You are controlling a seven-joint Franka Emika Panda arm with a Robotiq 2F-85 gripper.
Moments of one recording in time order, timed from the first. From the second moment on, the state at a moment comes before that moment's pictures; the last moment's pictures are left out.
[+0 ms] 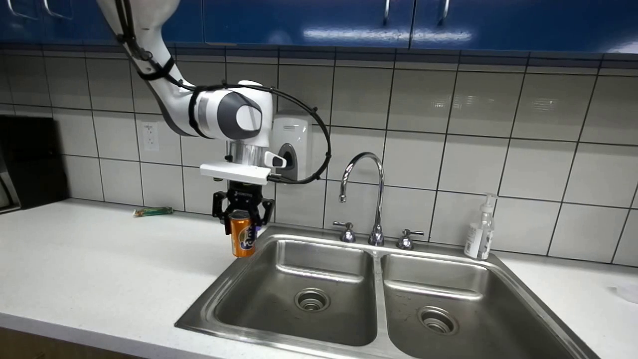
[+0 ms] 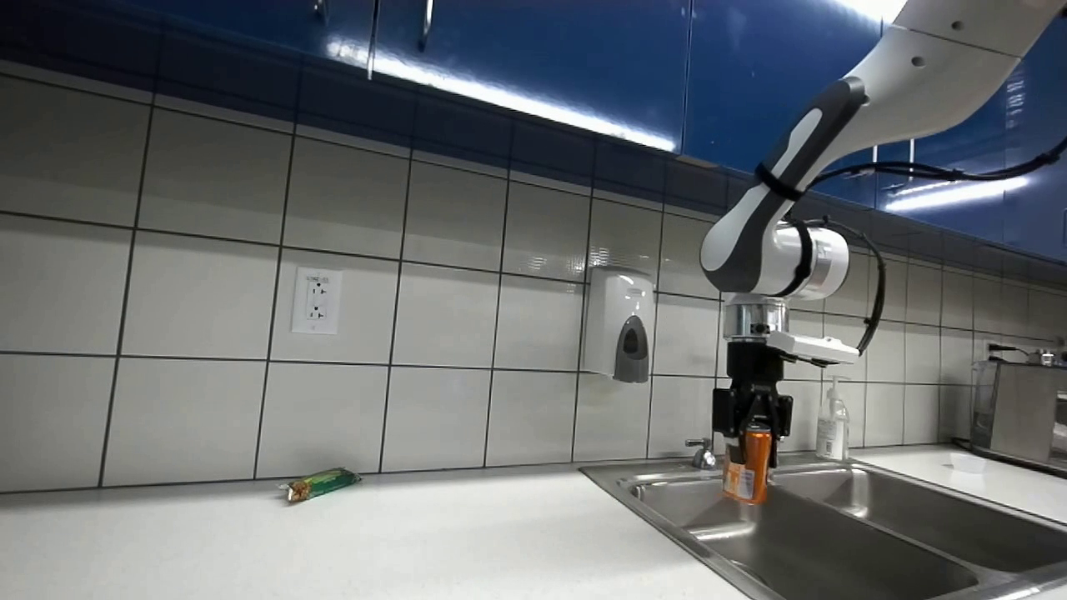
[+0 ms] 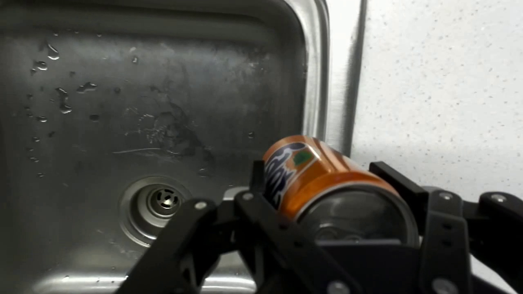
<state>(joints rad) -0.11 0.08 -0.11 -2.31 0.06 2.29 -0.37</state>
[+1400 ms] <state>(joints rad) -0.21 0.25 -0.18 -2.24 0.06 2.29 -0.54</state>
